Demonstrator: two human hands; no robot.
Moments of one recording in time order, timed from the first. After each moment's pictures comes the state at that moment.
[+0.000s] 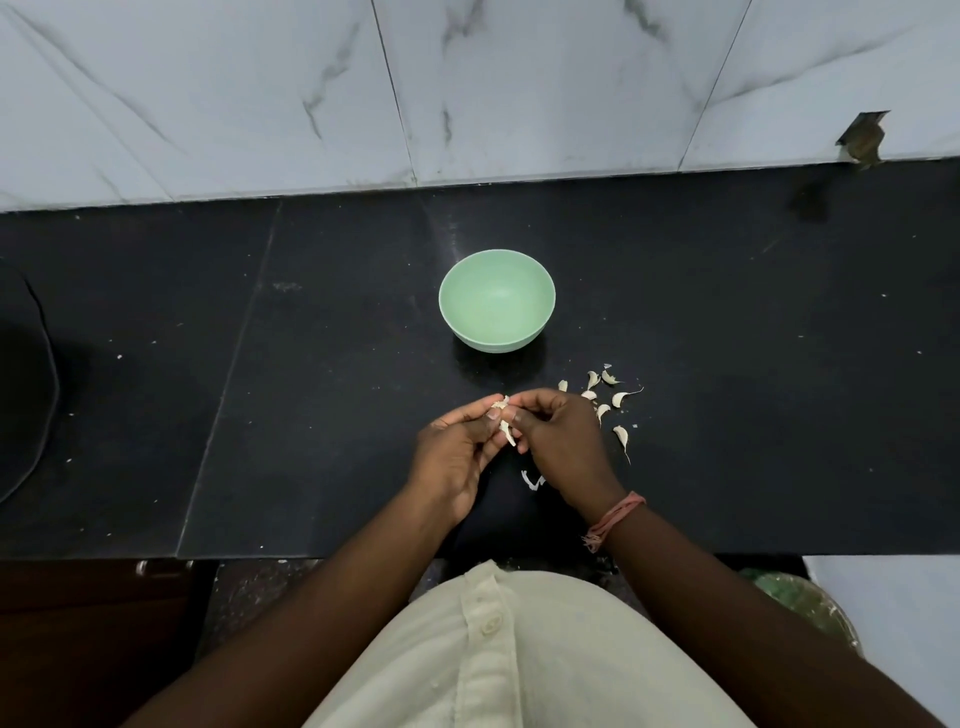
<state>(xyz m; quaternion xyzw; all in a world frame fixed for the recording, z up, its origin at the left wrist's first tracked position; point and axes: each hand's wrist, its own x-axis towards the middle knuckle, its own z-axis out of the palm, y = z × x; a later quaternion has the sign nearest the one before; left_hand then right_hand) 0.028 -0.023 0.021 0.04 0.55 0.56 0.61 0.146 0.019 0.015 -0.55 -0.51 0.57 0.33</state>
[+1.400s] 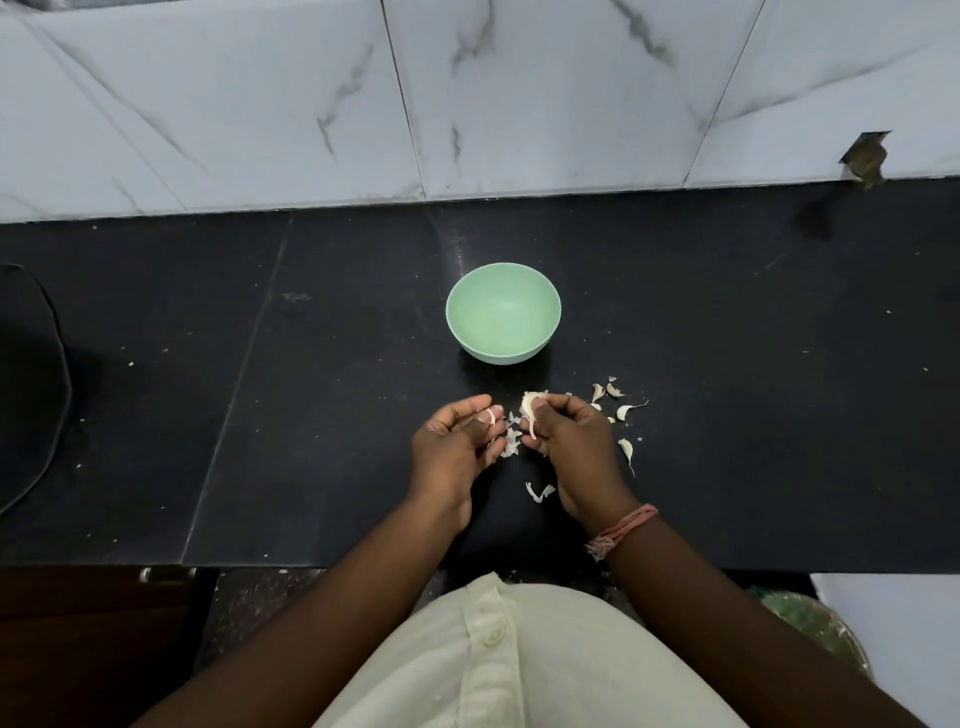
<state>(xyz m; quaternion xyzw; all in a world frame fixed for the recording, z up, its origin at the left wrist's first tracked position) 0.025 -0.022 0.024 0.07 0.59 0.58 0.55 0.142 0.022 0.011 -0.54 -0.30 0.67 0.42</state>
